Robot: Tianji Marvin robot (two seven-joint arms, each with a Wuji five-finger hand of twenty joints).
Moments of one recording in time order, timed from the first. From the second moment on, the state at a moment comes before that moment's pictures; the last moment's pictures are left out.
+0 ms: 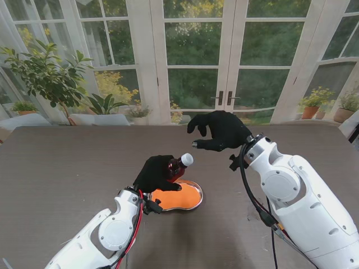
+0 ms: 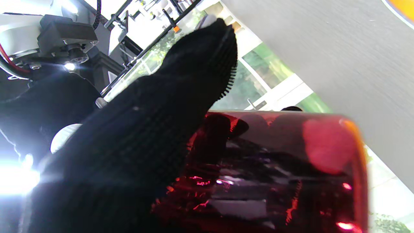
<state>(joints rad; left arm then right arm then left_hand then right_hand) 1.48 -1.22 -1.00 -1.54 0.28 -0.30 0.31 -1.29 -1.10 1.21 -1.66 -0.60 -0.43 0.03 1.06 -1.22 0.81 -0.13 0.94 0.41 0.79 0.78 1.21 0.42 0.46 1.12 0.96 0.53 0.90 0.74 0.52 0.65 1.32 0.75 0.04 -0.65 1.15 -0.17 0.72 -0.16 0.72 0.47 1.00 -0.02 0.88 0.85 1.31 -0.05 1.31 0.81 0.84 0.17 1.61 0.89</state>
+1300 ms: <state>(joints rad) 1.49 -1.21 -1.01 -1.55 0.28 -0.30 0.29 -1.27 -1.13 1.10 -1.52 -0.91 -0.62 -0.42 1.06 -1.22 0.81 -0.13 0.94 0.41 0.79 0.78 1.21 0.42 0.46 1.12 0.96 0.53 0.90 0.74 0.52 0.65 1.32 0.75 0.13 -1.26 1.37 -0.25 1.00 -0.18 0.73 0.44 1.14 -0.05 0.91 0.88 1.31 -0.11 1.44 0.88 0.97 0.15 1.60 0.89</state>
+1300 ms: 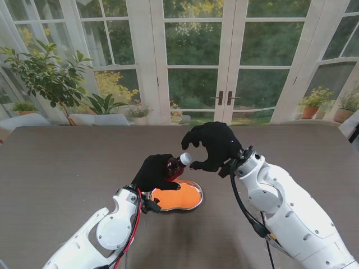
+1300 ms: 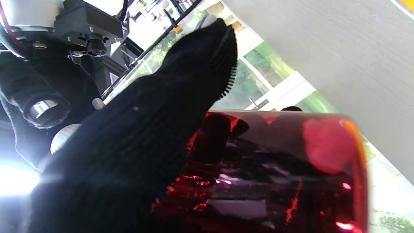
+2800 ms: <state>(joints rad) 1.49 -1.21 -1.01 -1.55 0.28 -0.29 0.29 -1.27 -1.13 1.07 -1.53 -0.87 -0.56 -0.39 1.06 -1.22 0.82 -0.13 0.94 0.41 0.79 0.78 1.21 0.42 0.46 1.12 0.96 0.53 0.90 0.74 0.52 0.65 1.32 0.75 0.12 -1.14 1.36 -0.28 1.19 -0.13 0.86 0.46 1.33 -0.07 0.90 0.89 1.32 -0.07 1.61 0.96 1.06 0.17 1.65 0.89</state>
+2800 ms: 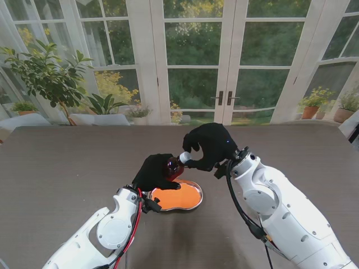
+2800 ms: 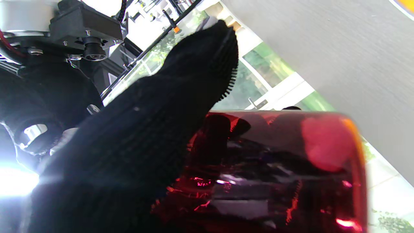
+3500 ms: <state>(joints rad) 1.48 -1.21 -1.01 -1.55 0.27 -0.28 0.29 -1.25 -1.13 1.03 -1.54 -0.89 -0.47 -0.36 1.06 -1.22 0.82 -0.13 0.94 0.41 0.79 0.77 1.21 0.42 0.46 1.13 0.96 0.53 0.90 0.74 0.52 0.65 1.32 0.75 0.06 -0.67 1.18 -0.24 1.25 -0.13 1.00 0.50 1.35 -0.07 1.08 0.86 1.32 -0.05 1.66 1.00 1.11 0.19 1.67 0.89</state>
